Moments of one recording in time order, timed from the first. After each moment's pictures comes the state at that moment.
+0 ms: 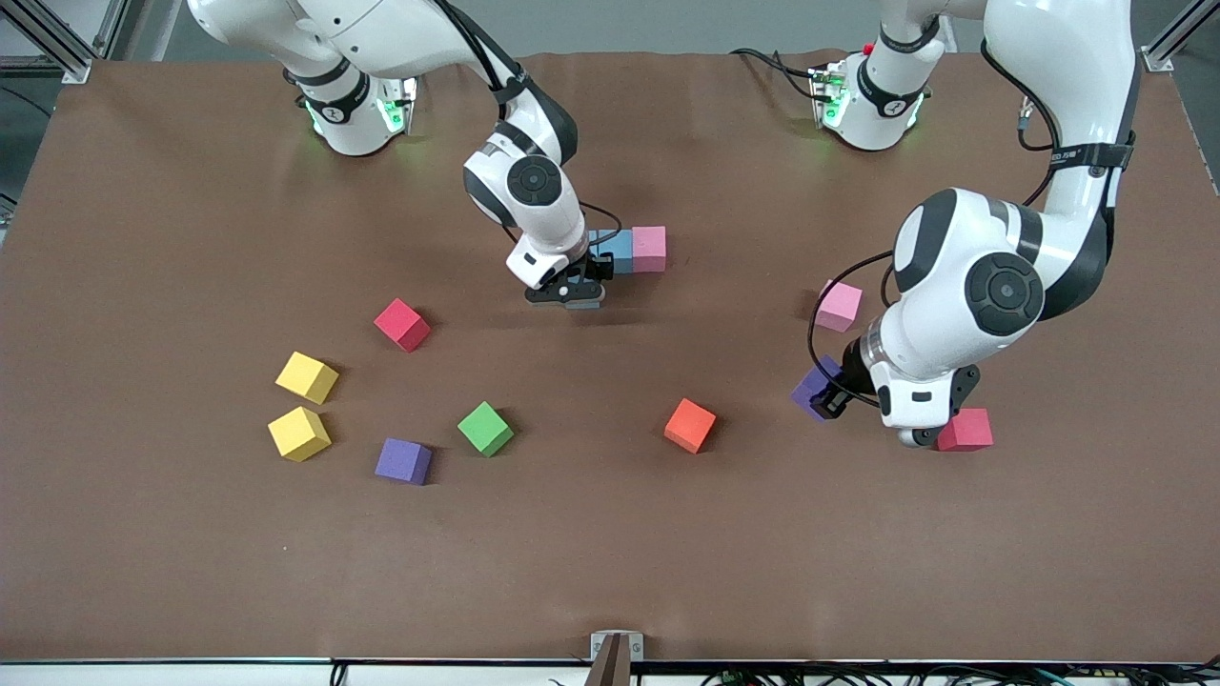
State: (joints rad) left arm -0.20 0.41 -0.14 -1.62 -0.06 2.03 -1.10; right arm 0.62 0.49 0.24 -2.05 -0.02 2.58 0.82
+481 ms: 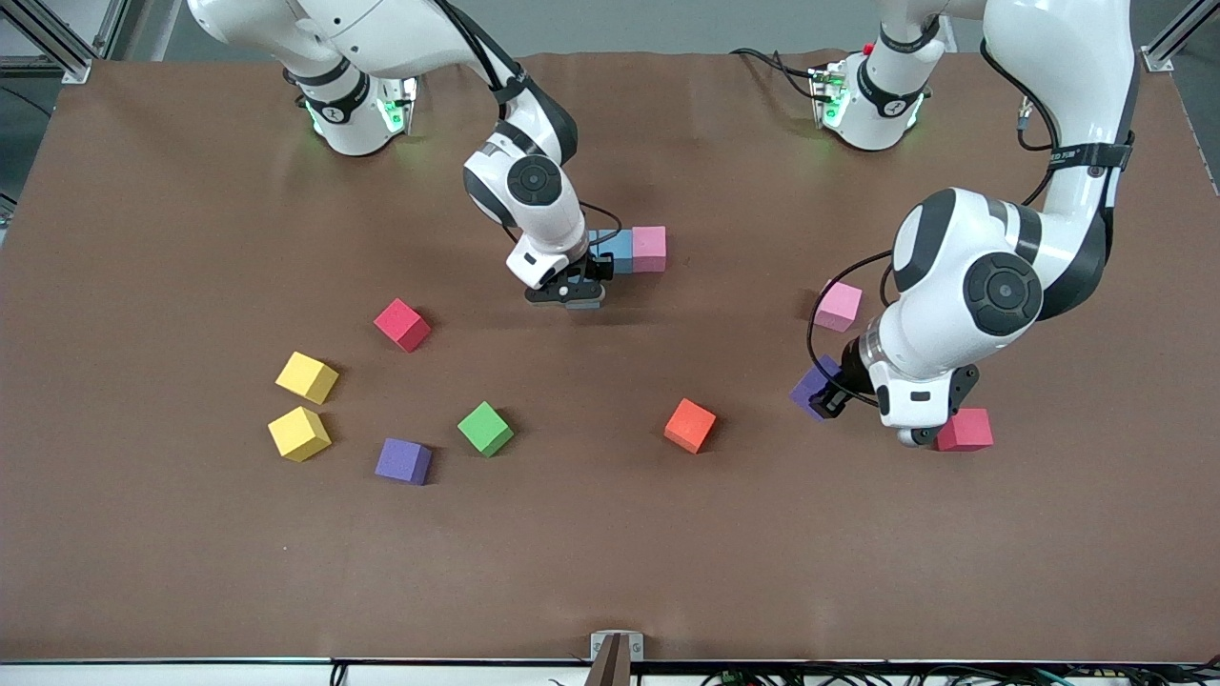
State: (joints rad) left arm -0.20 0.41 -0.14 -1.62 -0.06 2.03 -1.10; right arm 0.62 0.49 0.24 -2.05 -0.02 2.58 0.82
